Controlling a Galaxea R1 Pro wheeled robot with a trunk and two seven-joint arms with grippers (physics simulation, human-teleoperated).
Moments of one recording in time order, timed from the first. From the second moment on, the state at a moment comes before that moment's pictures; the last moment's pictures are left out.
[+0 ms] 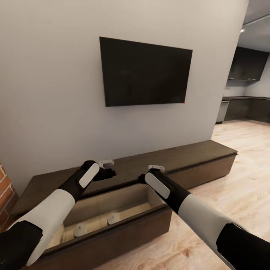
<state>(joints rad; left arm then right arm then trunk) -0.98 0.05 -0.43 -0.70 0.89 0.78 0.40 -0.97 0.07 0.83 -0.80 -1.18 0.55 -0.83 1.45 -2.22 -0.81</state>
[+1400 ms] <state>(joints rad) -0.98 0.07 -0.44 -0.73 0.88 0.78 0.40 -0.96 0.07 0.83 -0.80 -1.18 0.52 -0.83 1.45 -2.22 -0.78</state>
